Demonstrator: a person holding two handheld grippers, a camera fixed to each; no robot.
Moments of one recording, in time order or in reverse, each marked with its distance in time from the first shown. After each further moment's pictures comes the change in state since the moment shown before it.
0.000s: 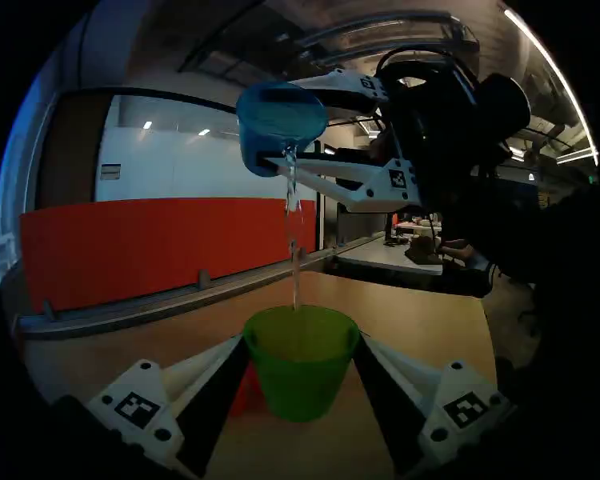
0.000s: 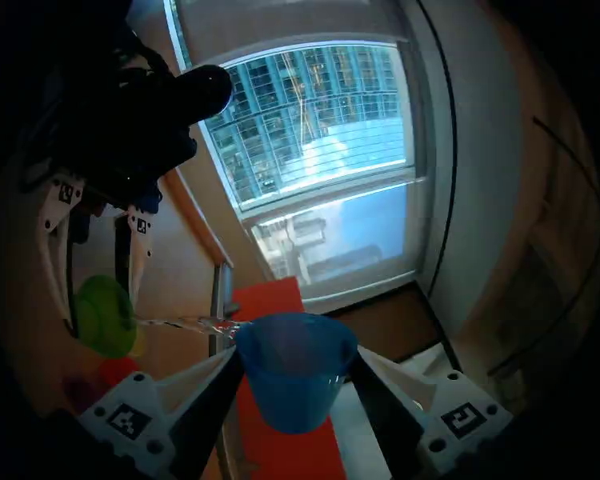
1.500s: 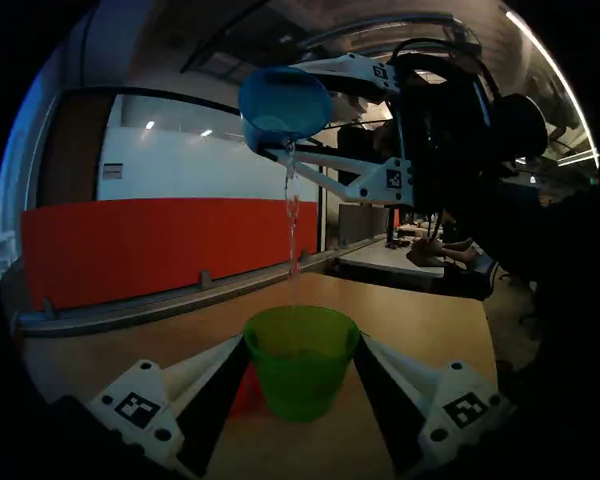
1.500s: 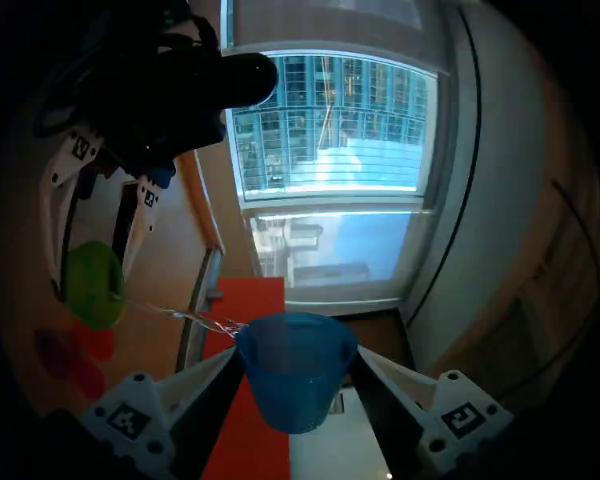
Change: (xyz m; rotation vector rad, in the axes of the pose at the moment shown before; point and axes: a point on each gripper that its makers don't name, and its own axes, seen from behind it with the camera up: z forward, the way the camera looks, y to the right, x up) left arm 0.000 -0.001 0.000 0.007 0.007 -0.007; right arm 0.016 0.011 0.011 -0.032 0.002 -0.235
